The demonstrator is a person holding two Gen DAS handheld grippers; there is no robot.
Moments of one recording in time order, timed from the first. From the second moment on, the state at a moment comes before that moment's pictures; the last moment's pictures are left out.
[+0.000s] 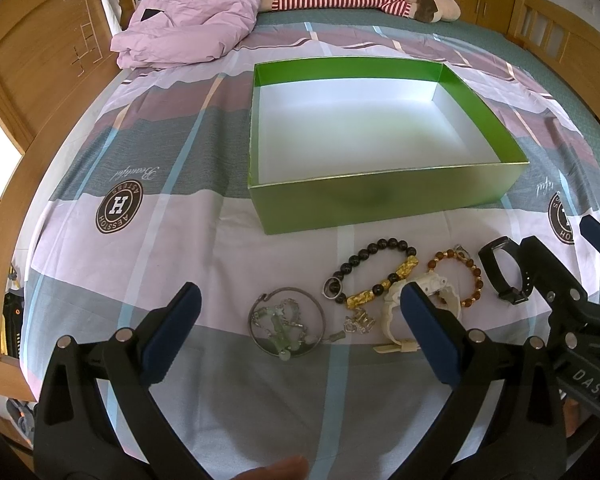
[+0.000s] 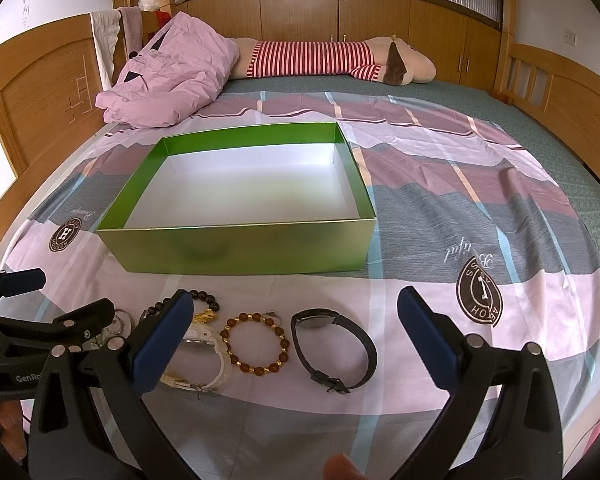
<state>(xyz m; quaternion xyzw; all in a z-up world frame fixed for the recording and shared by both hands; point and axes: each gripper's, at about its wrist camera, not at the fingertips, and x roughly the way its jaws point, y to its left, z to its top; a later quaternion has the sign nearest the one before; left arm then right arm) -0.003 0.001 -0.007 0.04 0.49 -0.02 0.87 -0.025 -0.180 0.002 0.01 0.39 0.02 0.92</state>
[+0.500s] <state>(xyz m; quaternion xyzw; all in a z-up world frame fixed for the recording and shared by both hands) -0.002 0.000 -0.014 0.05 0.49 -0.02 0.87 -0.025 -0.182 0.005 0.01 0.38 0.01 0.92</state>
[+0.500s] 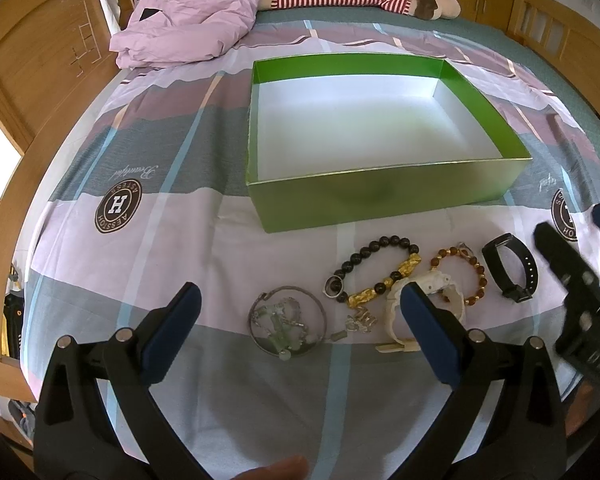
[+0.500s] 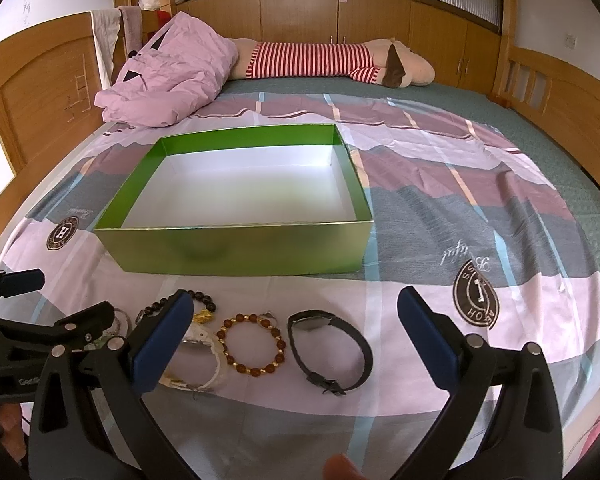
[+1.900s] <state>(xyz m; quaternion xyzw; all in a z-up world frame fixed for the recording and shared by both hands) 0.007 -0.047 -0.069 0.10 0.54 -0.14 0.83 0.002 -0.217 -0.057 0.02 0.52 0.01 0.85</state>
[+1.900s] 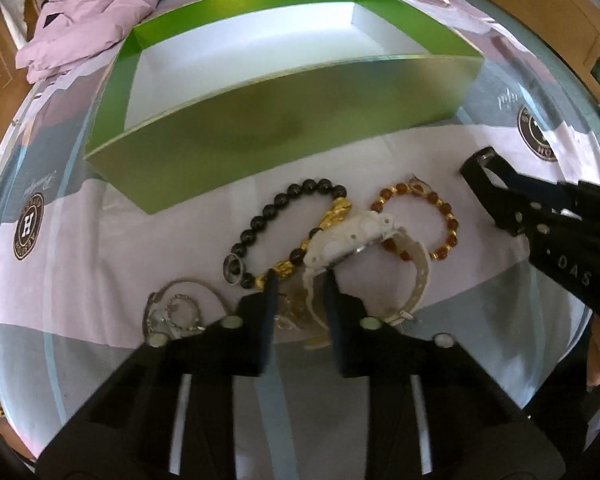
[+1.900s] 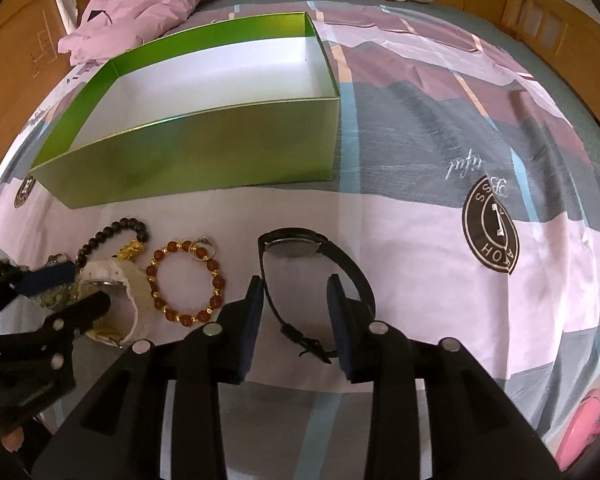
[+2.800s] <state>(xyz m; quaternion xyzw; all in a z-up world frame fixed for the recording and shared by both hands) 0.023 -0.005 -0.045 0.04 0.52 -0.10 0.84 -0.001 -0.200 -0.061 -0.02 0.52 0.03 0.85</state>
